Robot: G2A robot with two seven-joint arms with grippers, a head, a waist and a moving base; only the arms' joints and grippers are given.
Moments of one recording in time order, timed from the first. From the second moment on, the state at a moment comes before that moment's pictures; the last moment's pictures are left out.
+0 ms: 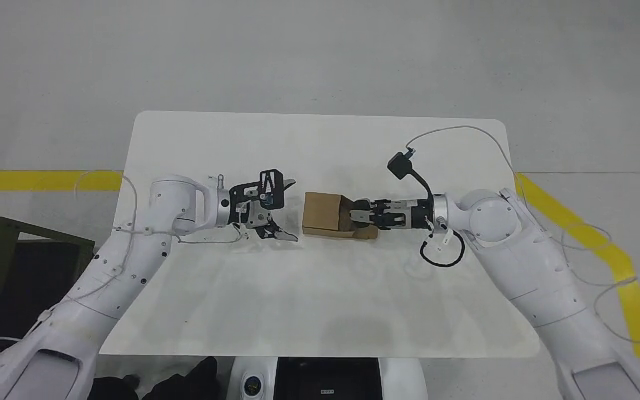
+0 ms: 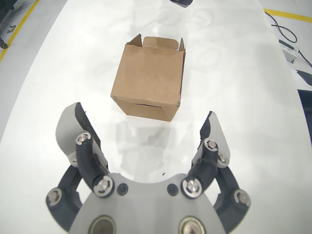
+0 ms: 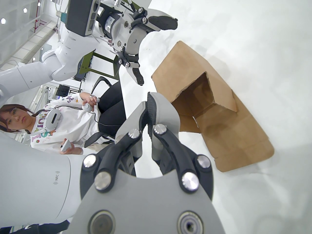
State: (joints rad) left arm 0.80 -0.93 -0.89 -1.38 1.31 -1.00 0.01; right arm -0.84 -1.05 0.96 -1.36 0.10 -0.57 1.01
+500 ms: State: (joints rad) left arm 0.81 -0.93 -0.88 -1.37 1.31 -1.00 0.02; right arm -0.85 -1.04 0.96 -1.36 0.10 -0.53 1.01
